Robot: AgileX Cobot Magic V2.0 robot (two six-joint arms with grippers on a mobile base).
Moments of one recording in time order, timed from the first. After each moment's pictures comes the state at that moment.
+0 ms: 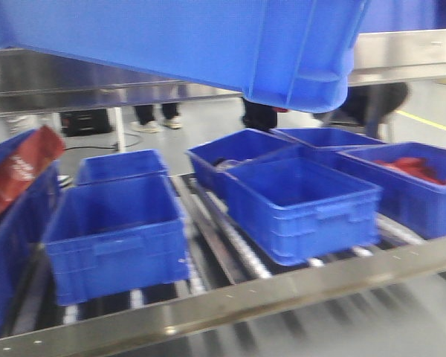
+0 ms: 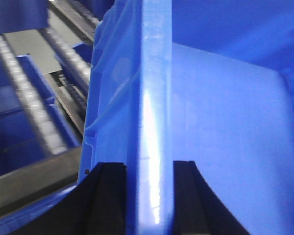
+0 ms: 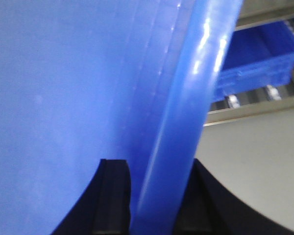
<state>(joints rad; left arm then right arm) -0.19 1.62 -2.03 -0.15 0.93 -0.05 0.27 1.54 -1.92 0.08 1.20 0.24</state>
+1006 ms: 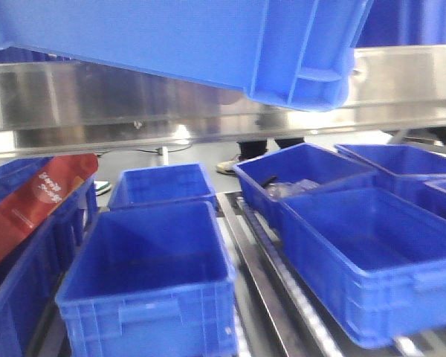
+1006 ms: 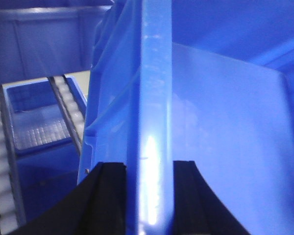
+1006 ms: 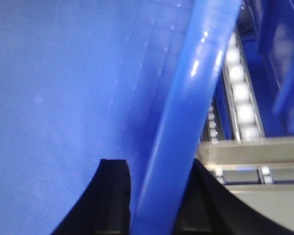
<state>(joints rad) -0.19 1.62 -2.03 -0.15 0.93 -0.05 0.27 1.54 -1.92 0.08 1.20 0.24</state>
